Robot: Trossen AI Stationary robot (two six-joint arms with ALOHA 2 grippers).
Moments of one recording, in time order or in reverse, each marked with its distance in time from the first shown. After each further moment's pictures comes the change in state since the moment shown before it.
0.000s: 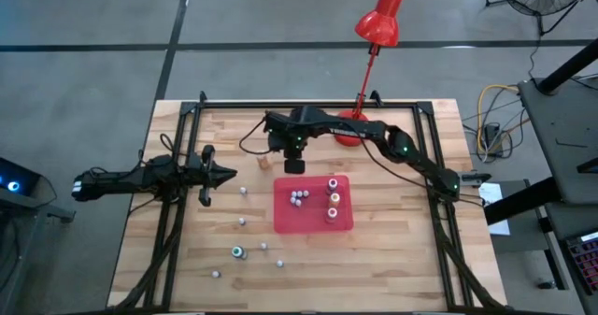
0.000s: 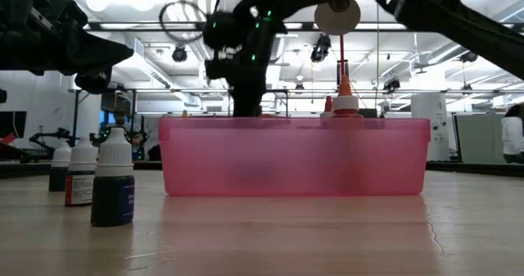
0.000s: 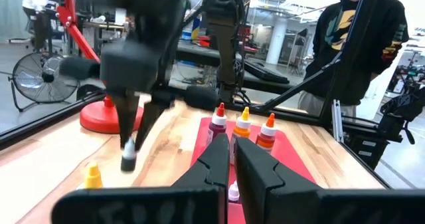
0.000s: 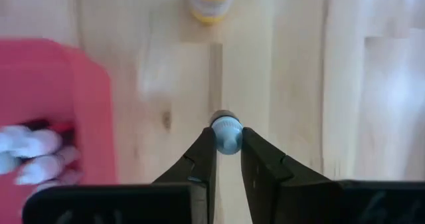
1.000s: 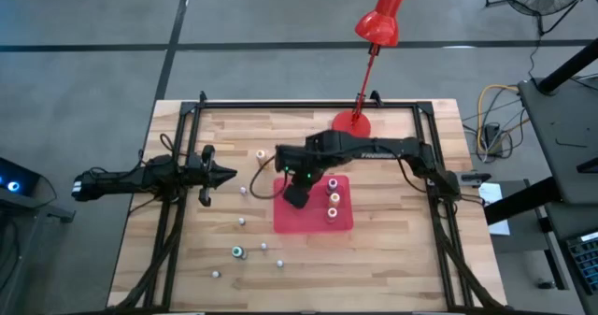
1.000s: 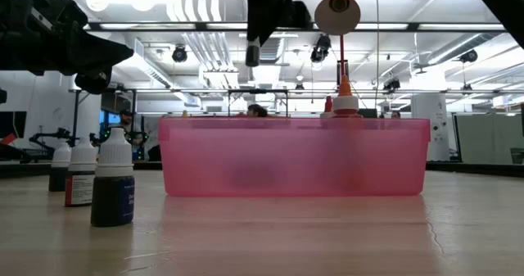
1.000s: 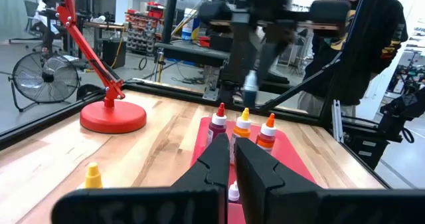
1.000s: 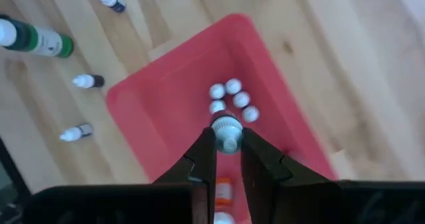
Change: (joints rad) left arm 0.000 0.000 0.000 0.000 0.000 0.000; right arm 0.279 -0.240 -0.002 -0.206 0.050 0.799
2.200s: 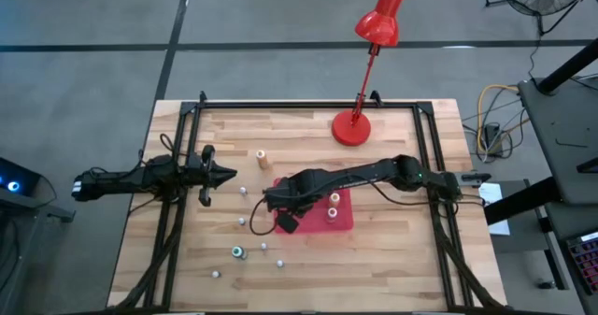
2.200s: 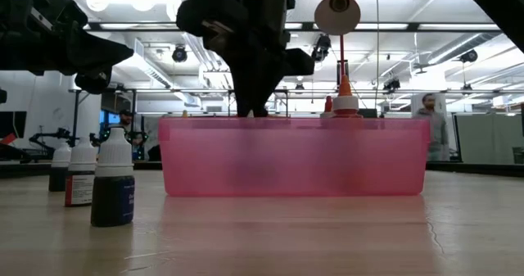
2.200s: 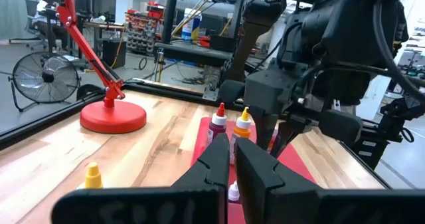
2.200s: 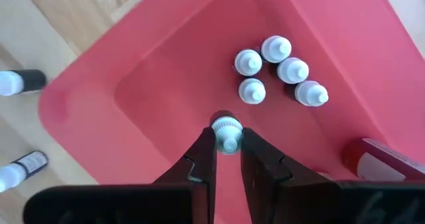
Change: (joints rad) left arm 0.000 0.000 0.000 0.000 0.000 0.000; right arm 0.107 0.155 -0.154 0.142 0.050 0.256
